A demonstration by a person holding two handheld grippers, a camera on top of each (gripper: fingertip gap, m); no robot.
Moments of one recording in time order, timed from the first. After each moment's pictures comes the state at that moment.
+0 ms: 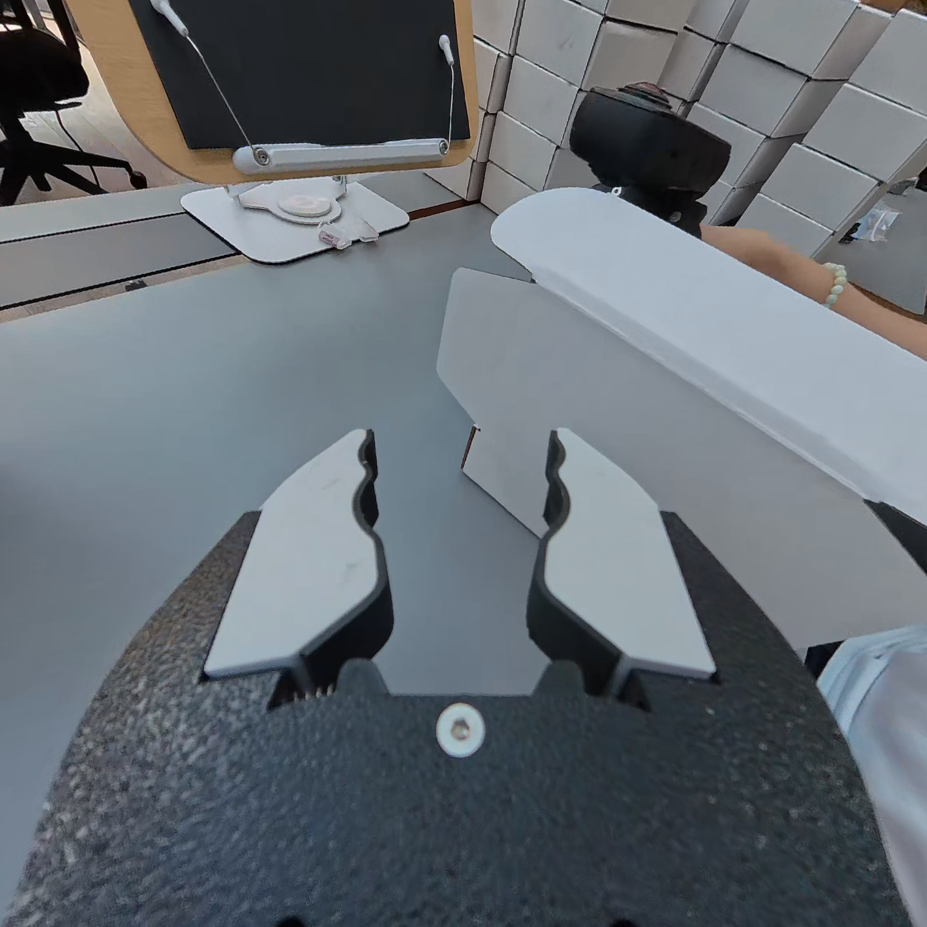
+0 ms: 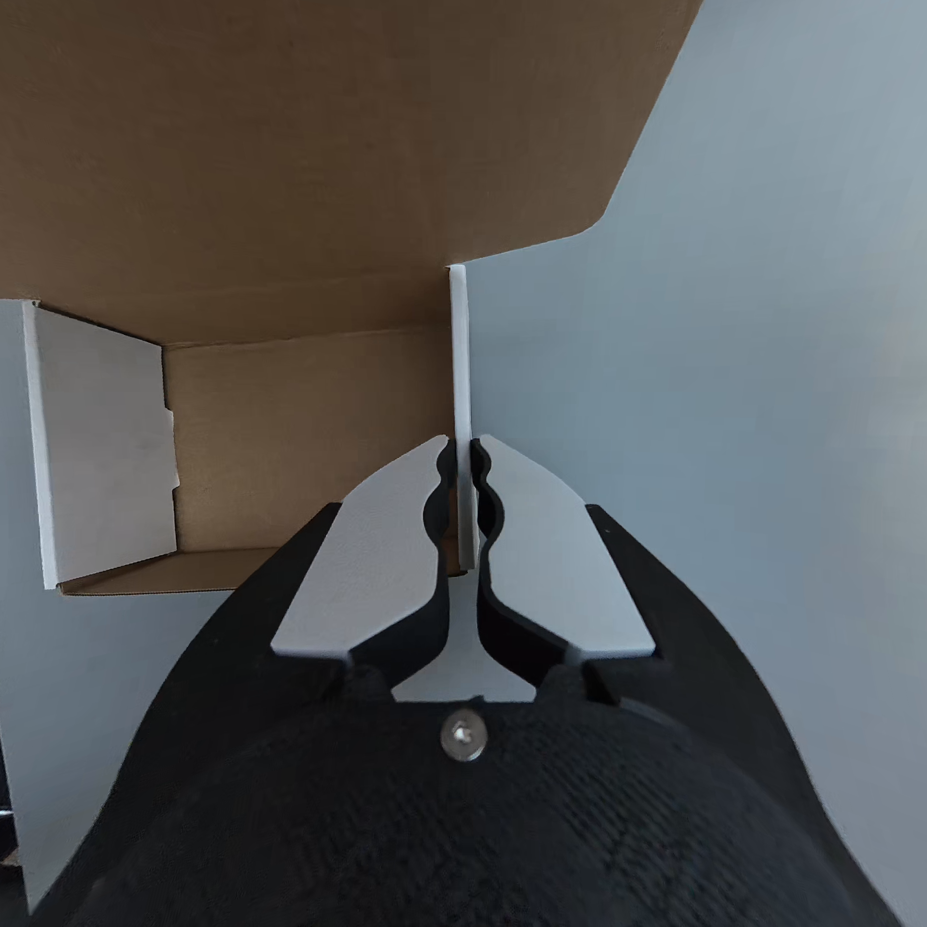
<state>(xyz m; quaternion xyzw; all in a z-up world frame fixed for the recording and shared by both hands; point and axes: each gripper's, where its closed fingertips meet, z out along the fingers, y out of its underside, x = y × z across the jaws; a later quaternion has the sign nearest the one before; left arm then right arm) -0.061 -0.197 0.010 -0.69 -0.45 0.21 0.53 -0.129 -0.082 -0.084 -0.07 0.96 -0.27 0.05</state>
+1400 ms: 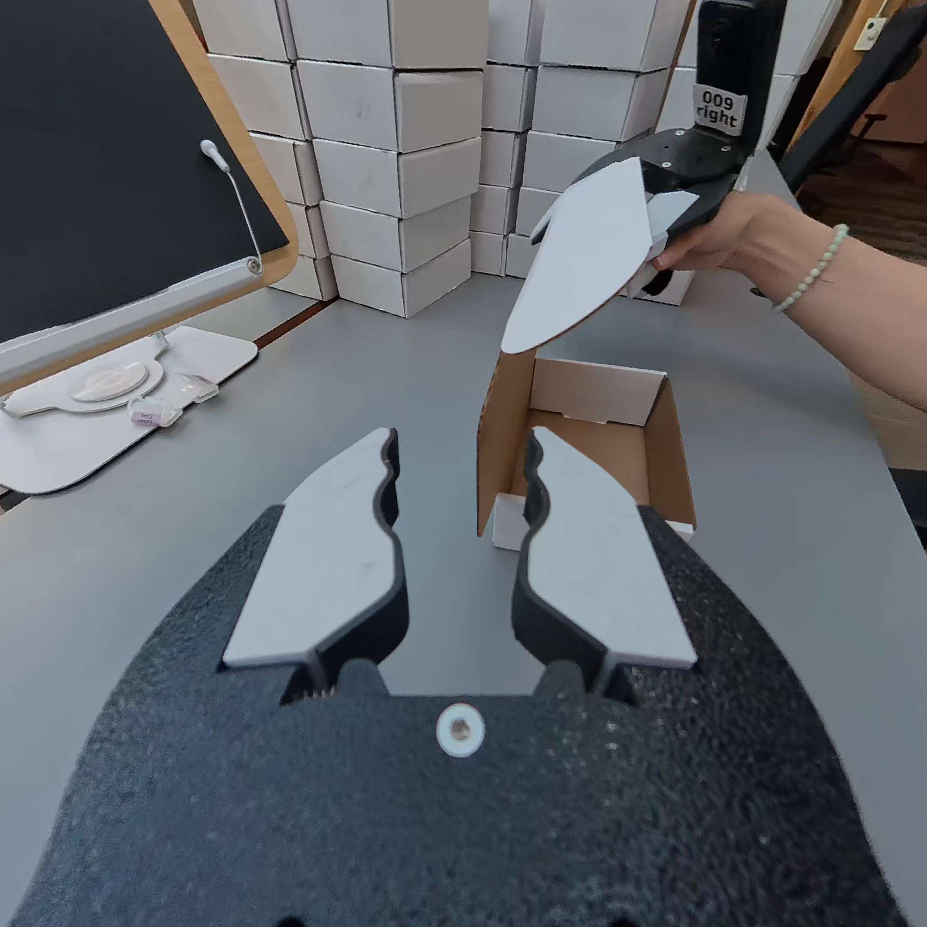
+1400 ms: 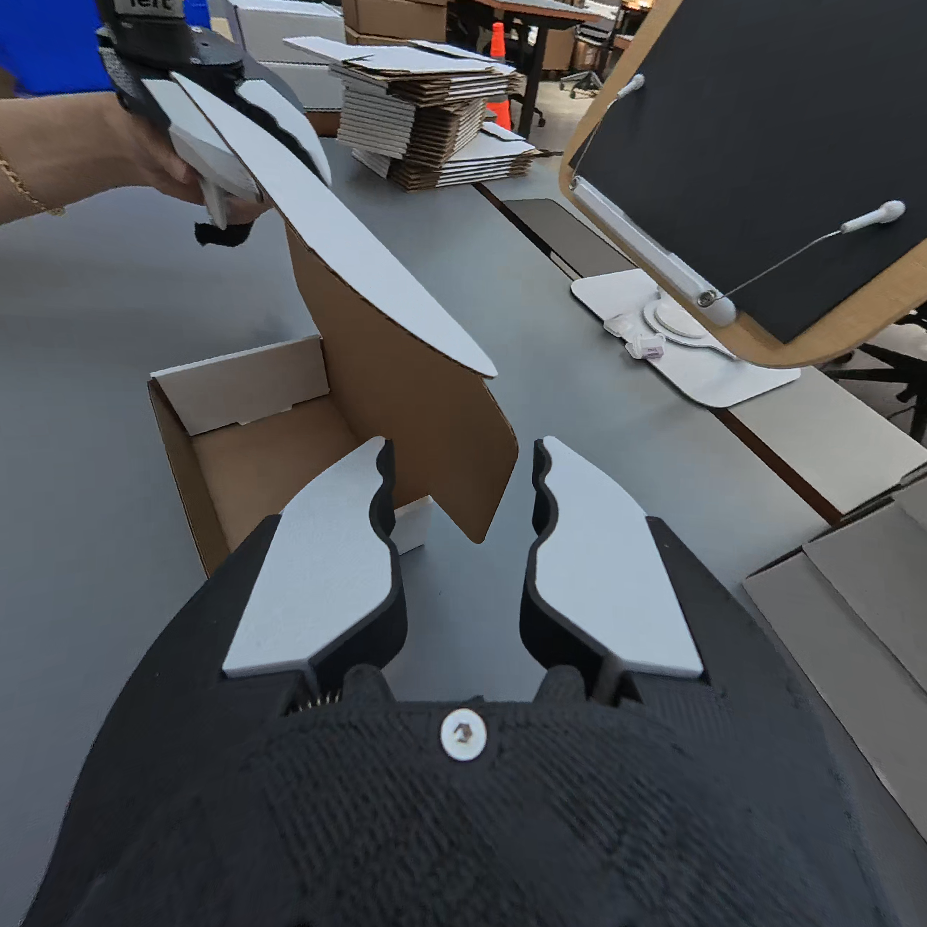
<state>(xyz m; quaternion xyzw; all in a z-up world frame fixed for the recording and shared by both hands) -0.150 -0.063 0.003 -0.74 -0.27 0.20 0.59 -0.224 0.118 -0.003 0.03 0.82 -0.57 -0.09</state>
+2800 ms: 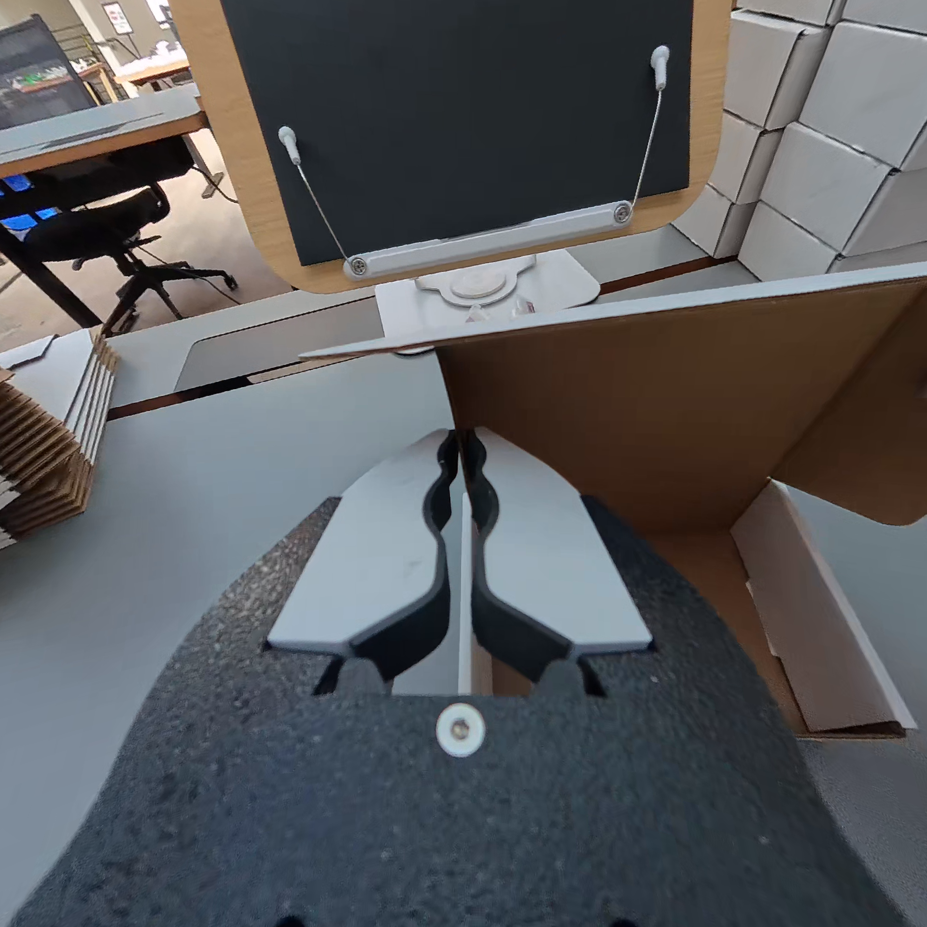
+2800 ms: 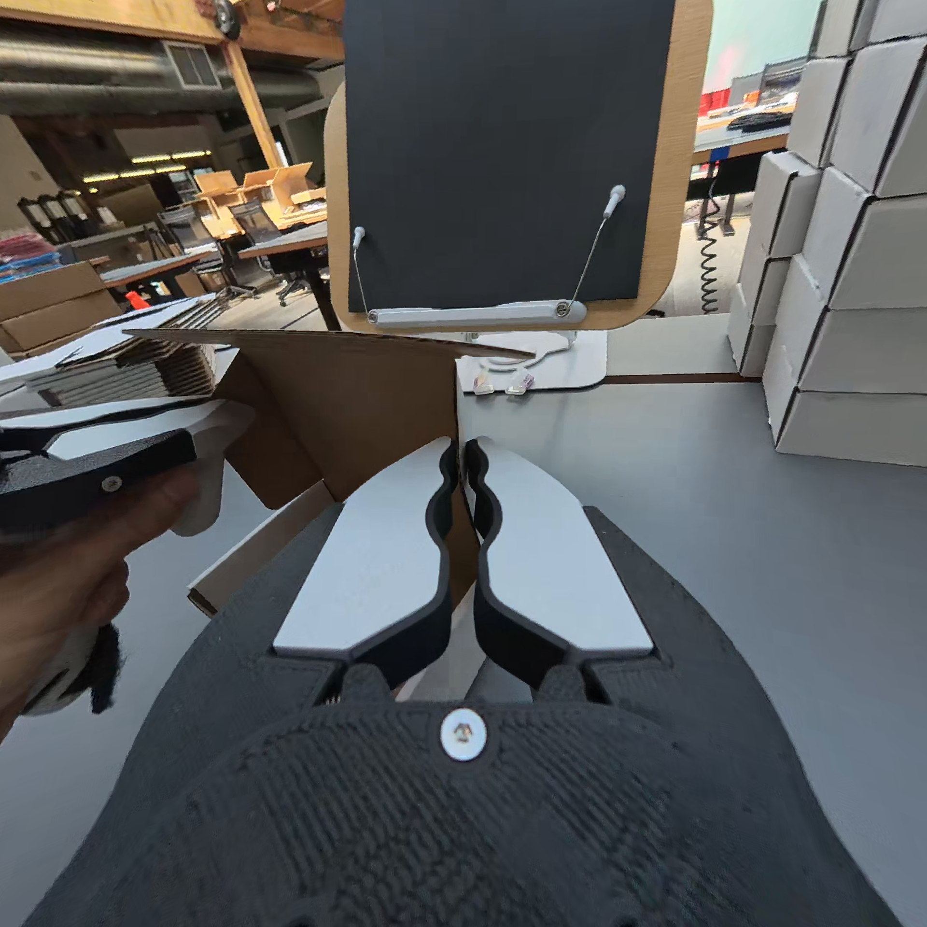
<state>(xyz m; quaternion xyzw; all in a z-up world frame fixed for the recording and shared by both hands) -0.203 -0.097 -0.001 -0.58 -0.57 0.46 0.34 -0.211 0.046 0.010 0.40 0.62 -0.63 -0.24</state>
